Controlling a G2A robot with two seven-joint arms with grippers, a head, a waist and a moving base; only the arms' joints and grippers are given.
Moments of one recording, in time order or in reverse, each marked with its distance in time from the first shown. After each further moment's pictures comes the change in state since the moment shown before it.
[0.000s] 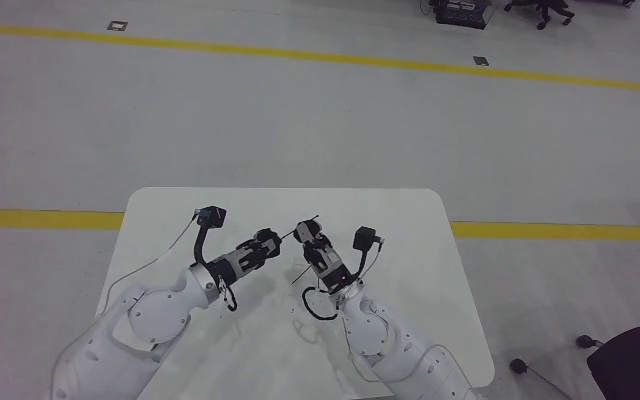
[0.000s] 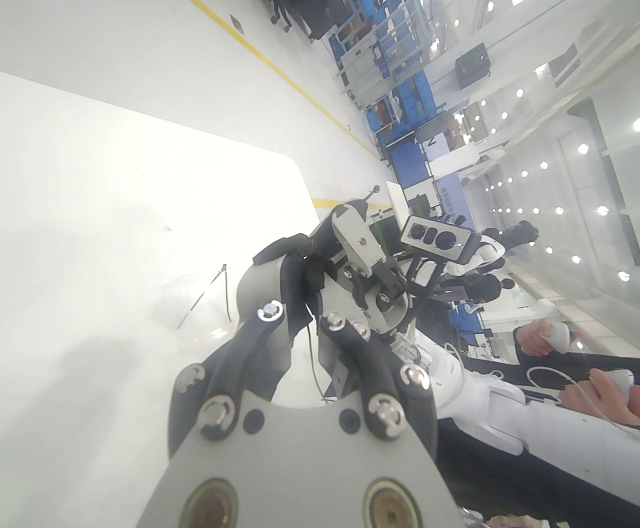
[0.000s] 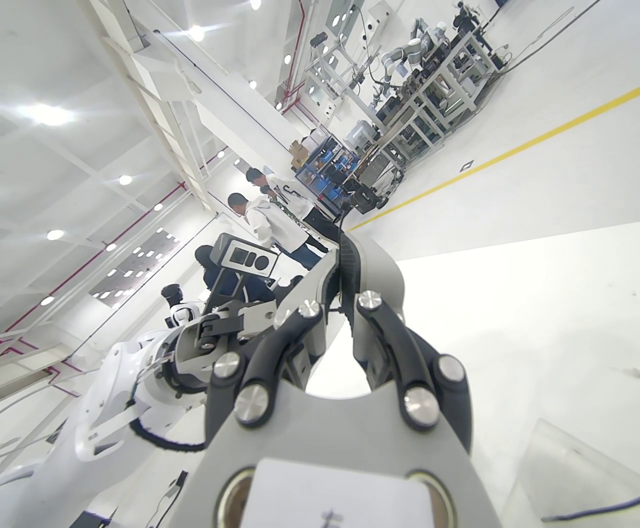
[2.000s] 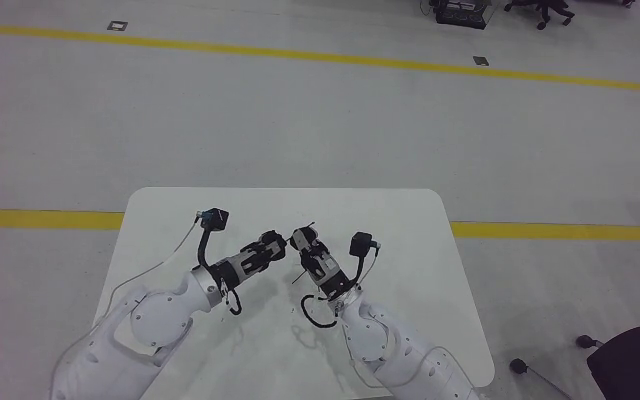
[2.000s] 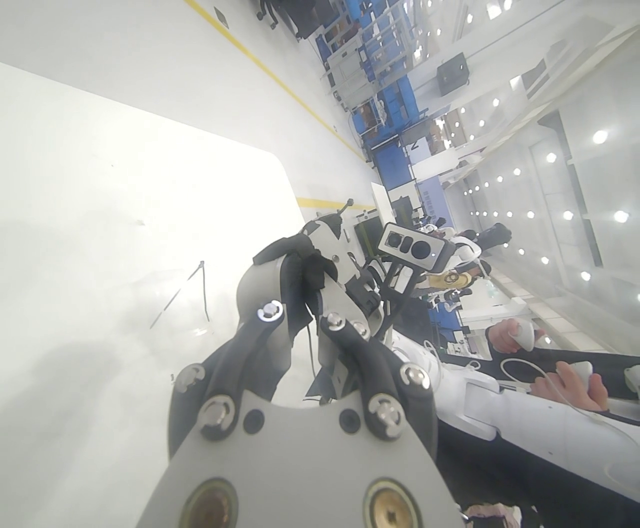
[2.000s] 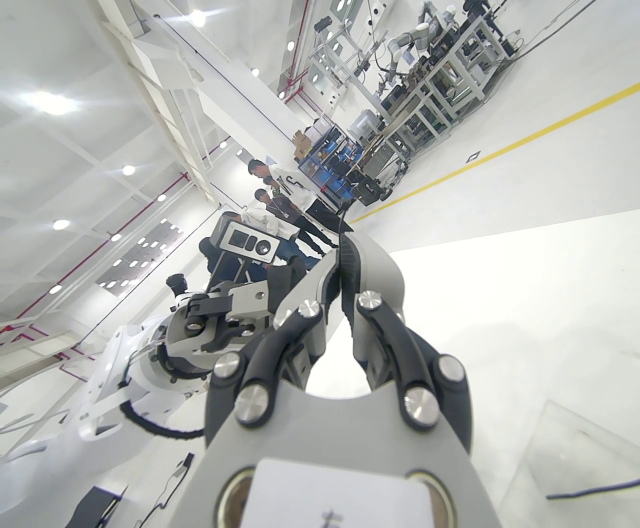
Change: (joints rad) left arm 0.008 0.005 0.020 -0.015 -0.078 -0.020 0.018; right arm 0.012 0.036 -0.062 -0.013 0.020 0.000 -0.018
